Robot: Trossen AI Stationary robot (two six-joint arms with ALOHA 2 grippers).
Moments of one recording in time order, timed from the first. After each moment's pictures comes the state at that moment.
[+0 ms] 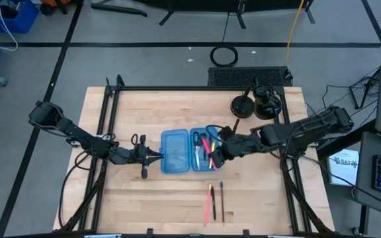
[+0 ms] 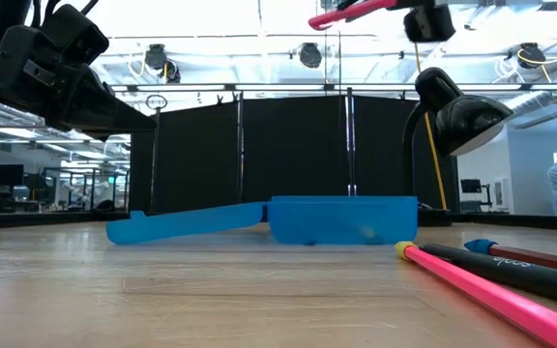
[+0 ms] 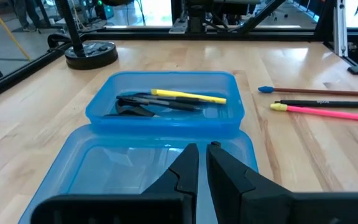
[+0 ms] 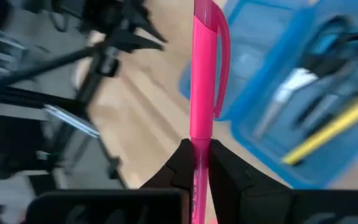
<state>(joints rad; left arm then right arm) -0.43 1.17 0.19 0.68 -0.50 -0.16 0.26 1.39 1.21 -0.56 0.18 1.17</state>
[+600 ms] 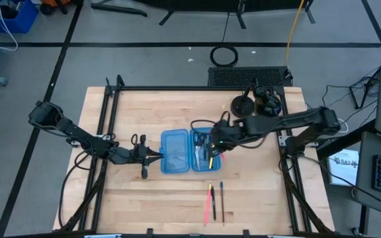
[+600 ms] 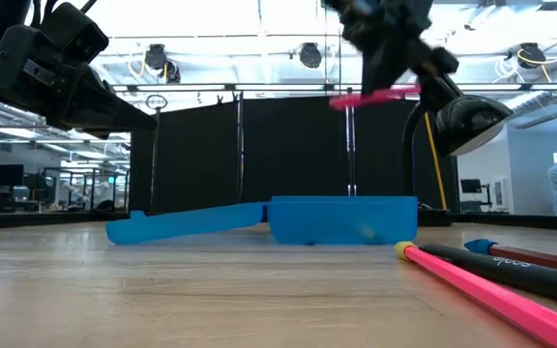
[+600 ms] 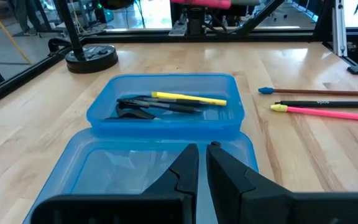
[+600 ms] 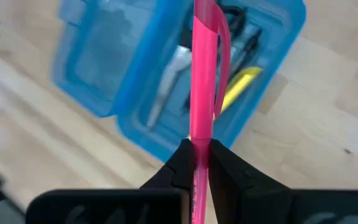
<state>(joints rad) -0.43 1.17 0.19 0.68 -0.50 -0.14 0.10 1.55 1.34 -0.95 0.08 1.15</state>
